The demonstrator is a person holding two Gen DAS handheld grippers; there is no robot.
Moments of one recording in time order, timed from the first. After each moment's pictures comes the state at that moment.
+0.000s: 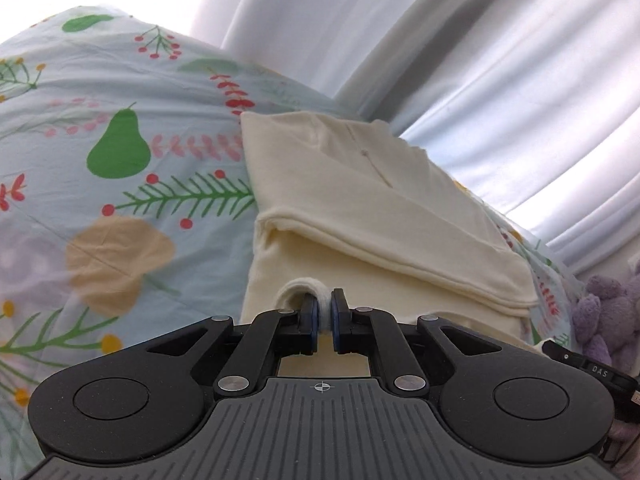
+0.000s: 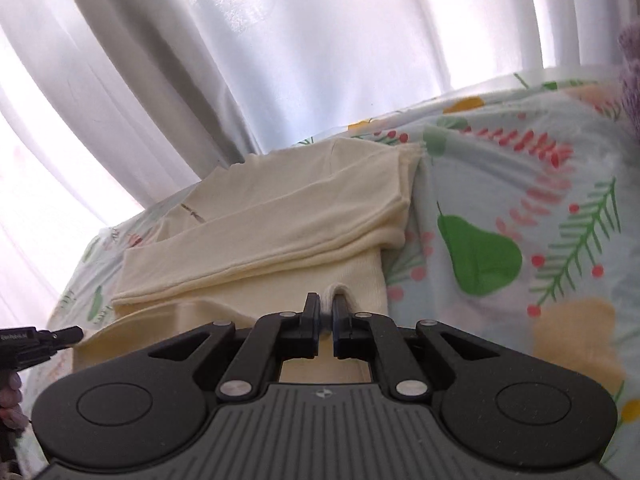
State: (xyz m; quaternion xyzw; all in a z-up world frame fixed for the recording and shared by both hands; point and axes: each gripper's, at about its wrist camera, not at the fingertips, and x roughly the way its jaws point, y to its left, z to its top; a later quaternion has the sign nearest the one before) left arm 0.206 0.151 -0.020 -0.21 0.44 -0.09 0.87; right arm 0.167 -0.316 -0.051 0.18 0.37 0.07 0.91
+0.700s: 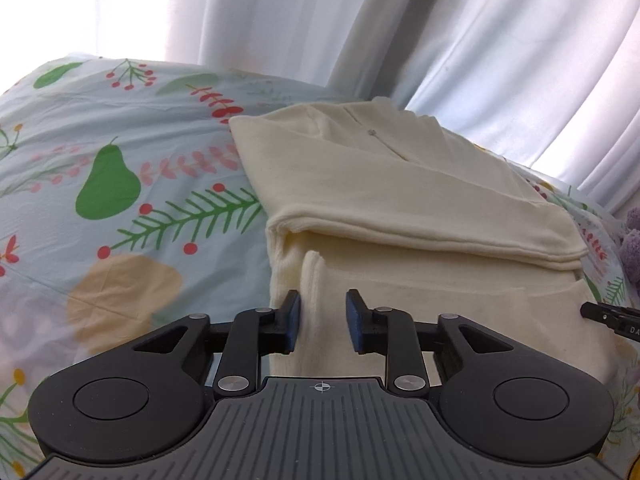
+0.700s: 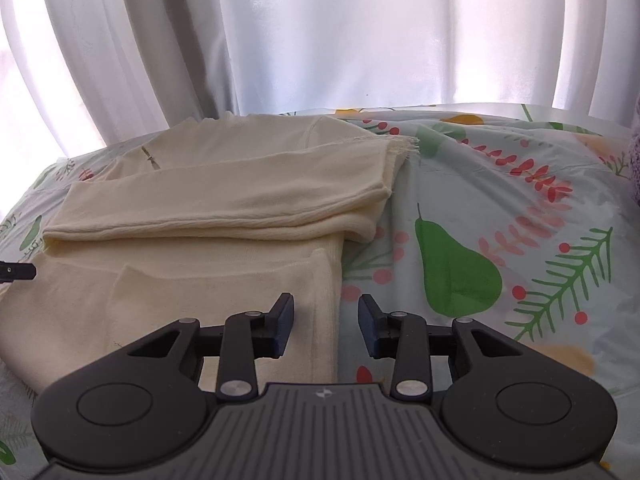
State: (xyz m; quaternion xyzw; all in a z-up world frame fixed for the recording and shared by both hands) left arm 0.213 0.132 -0.045 -0.09 0.43 -0.10 0.89; right arm 0.171 -0.304 -0.079 0.06 0.38 0.07 0.92
